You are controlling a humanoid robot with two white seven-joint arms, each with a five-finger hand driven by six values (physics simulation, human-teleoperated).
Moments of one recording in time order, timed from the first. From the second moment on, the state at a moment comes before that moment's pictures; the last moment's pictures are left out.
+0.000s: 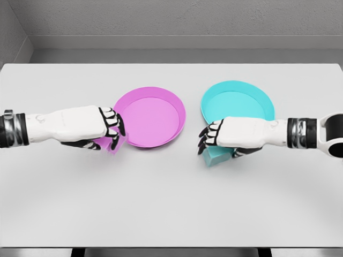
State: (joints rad) left arm -0.59 0.96 -0.69 -1.75 -0.30 -0.61 -0.41; right arm -0.57 -0.81 0.67 -1.69 0.31 -0.61 0.61
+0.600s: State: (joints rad) left arm -0.75 0.61 -0.74 -1.35 -0.32 -0.61 -0.48; right arm -0.62 -0.78 0.49 -1.39 0.05 -0.61 0.61
